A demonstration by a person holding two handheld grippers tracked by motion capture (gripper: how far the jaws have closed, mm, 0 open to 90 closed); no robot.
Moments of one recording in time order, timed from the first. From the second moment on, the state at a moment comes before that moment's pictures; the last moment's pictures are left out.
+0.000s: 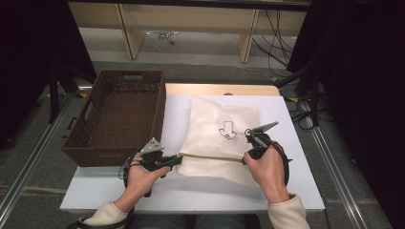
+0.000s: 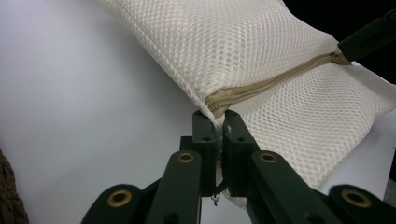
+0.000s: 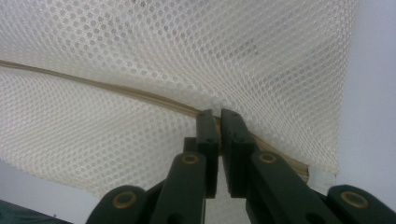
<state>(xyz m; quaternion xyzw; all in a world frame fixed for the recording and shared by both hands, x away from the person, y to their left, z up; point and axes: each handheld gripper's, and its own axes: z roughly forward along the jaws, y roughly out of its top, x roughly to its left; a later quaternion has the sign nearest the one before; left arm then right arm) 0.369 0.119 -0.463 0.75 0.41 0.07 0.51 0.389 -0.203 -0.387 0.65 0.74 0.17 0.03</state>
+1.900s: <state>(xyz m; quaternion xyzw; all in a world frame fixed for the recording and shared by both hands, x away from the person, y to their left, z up) 0.369 0.119 -0.464 0.75 0.41 0.07 0.51 0.387 -0.213 -0.388 0.66 0.73 0.16 0.03</state>
